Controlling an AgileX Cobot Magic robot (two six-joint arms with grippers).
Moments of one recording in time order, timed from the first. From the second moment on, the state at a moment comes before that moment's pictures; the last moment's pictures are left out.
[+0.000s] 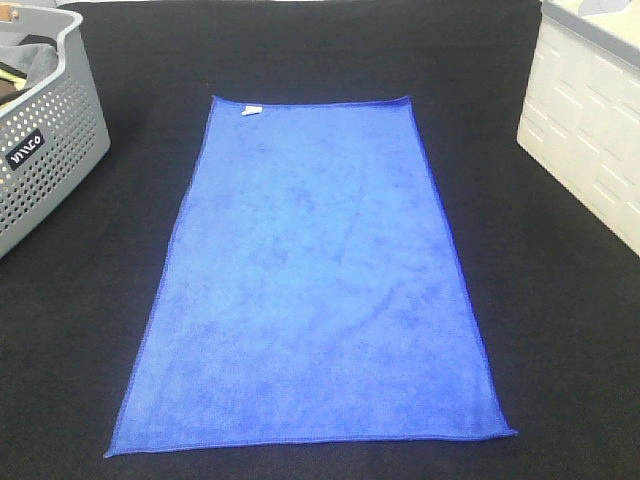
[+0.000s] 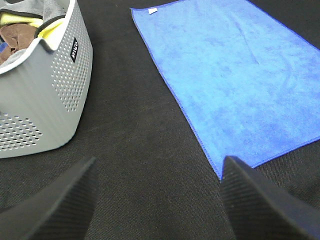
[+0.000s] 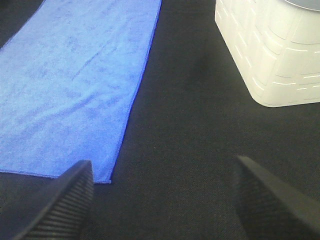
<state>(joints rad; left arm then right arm) -0.04 0.00 -0.51 -0.22 1.05 0.28 -0.01 -0.01 -0.51 0.14 1.07 -0.16</state>
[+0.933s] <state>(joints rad) -0.04 0.00 -0.51 -0.22 1.05 0.28 -0.01 -0.01 -0.51 0.14 1.07 -0.16</state>
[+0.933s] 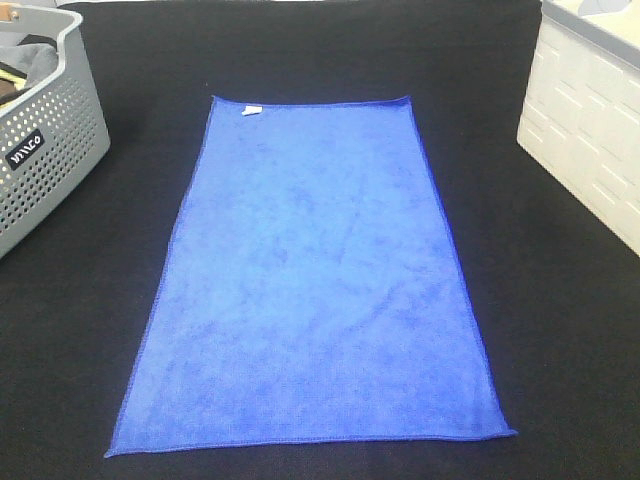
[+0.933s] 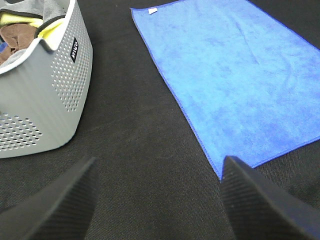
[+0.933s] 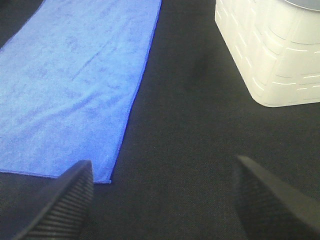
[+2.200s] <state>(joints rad) -0.04 0.00 -0.51 -0.22 1.05 0.28 -0.01 -0.01 -0.51 0.14 1.07 -0.16</state>
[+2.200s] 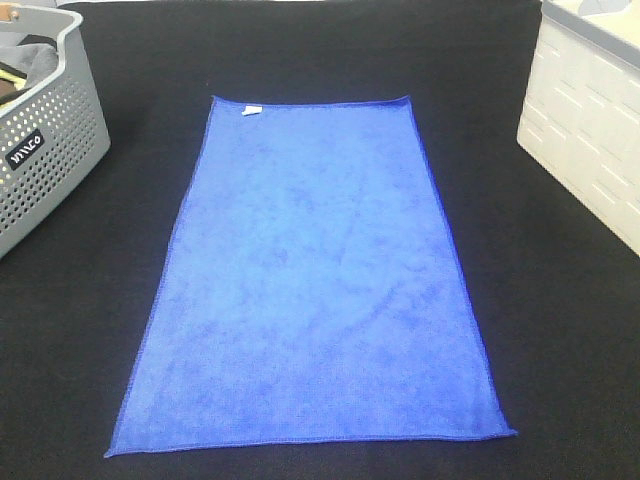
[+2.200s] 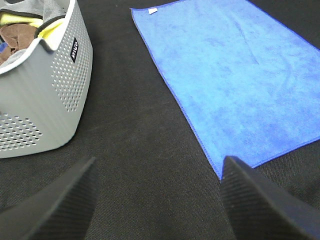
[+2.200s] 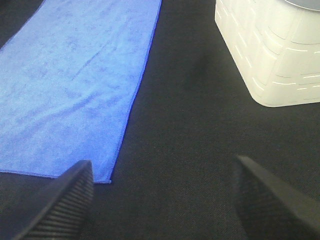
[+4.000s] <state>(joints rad) -0.04 0.00 -0.51 -0.22 1.04 0.26 -0.01 -0.01 -0.51 0.14 1.07 -0.16</state>
